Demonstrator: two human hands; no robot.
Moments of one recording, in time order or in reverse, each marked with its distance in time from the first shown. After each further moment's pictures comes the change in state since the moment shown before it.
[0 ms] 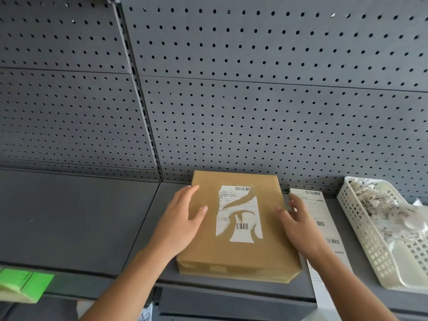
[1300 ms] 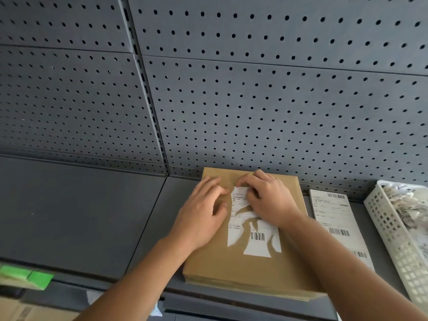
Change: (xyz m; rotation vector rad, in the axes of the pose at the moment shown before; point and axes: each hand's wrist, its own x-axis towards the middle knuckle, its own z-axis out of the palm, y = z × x) left_hand 0.039 0.001 0.020 0.167 -0.075 0.129; right_hand 0.074 -0.051 0.073 -0.600 -0.116 -0.687
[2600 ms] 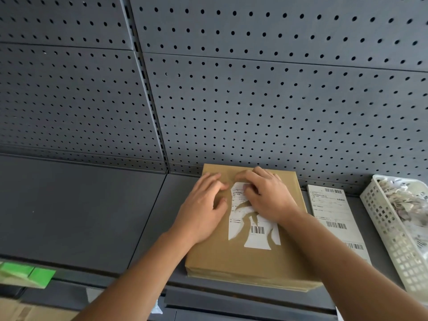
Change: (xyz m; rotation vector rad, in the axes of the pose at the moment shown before) left_hand 0.001 -0.003 0.003 -0.044 0.001 -0.004; right_hand -0.004 0.003 0.005 0.005 0.001 -0.024
